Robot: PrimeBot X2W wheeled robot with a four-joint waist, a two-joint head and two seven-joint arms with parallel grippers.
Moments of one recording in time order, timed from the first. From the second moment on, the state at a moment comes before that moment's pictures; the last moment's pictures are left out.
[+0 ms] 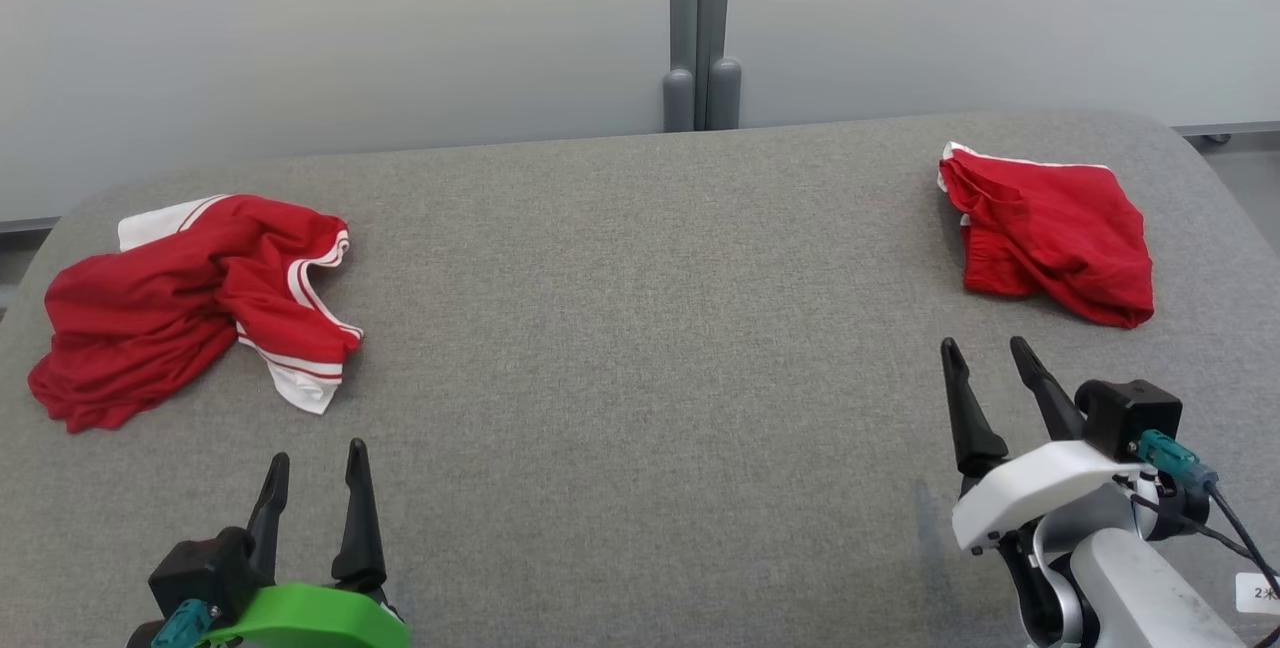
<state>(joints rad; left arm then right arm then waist) 0.08 0.09 -0.18 0.12 -0.45 0.12 -0.25 -0.11 -0.22 0.37 0.30 0.48 -0.13 -0.25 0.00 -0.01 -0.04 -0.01</state>
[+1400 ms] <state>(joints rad) 0.11 0.07 -0.13 0.10 -0.40 0.12 -0.25 0.05 -0.13 0.39 0.15 0.35 -0.10 -0.25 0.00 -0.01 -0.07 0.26</state>
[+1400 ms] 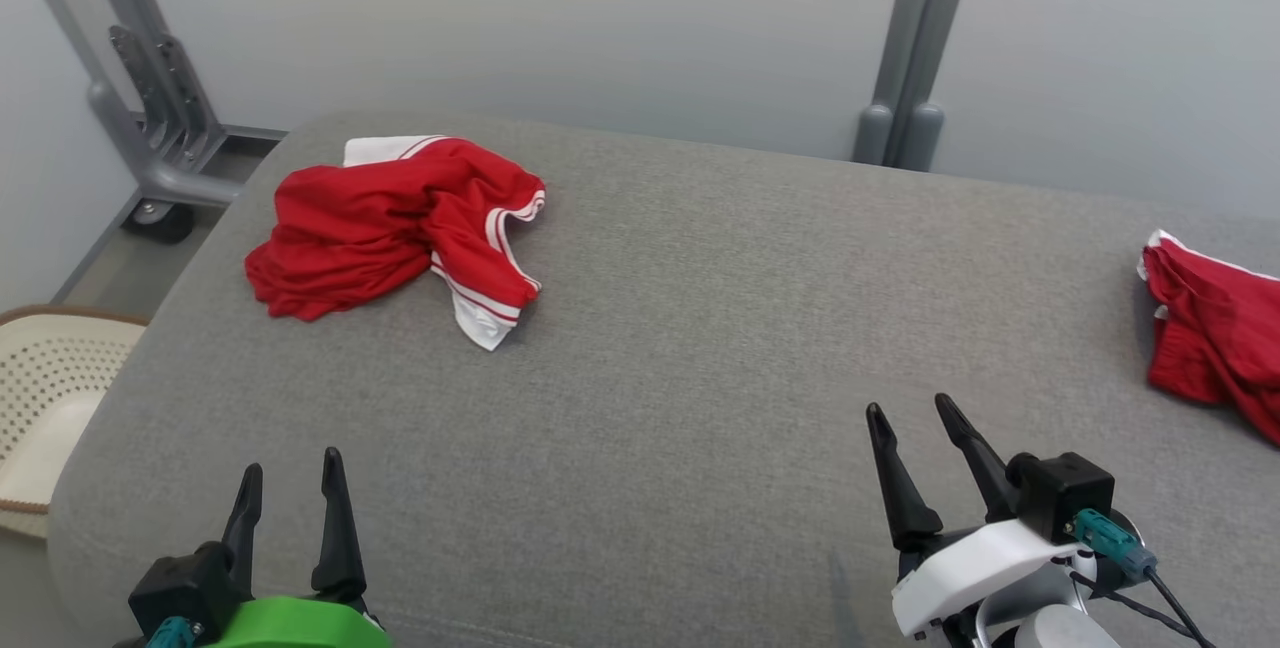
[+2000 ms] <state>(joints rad) 0.13 0.06 -0.16 0.06 -0.43 0.12 -0.25 0.05 -0.13 0.37 0.13 0.34 -0.11 -0.25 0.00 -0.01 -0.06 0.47</state>
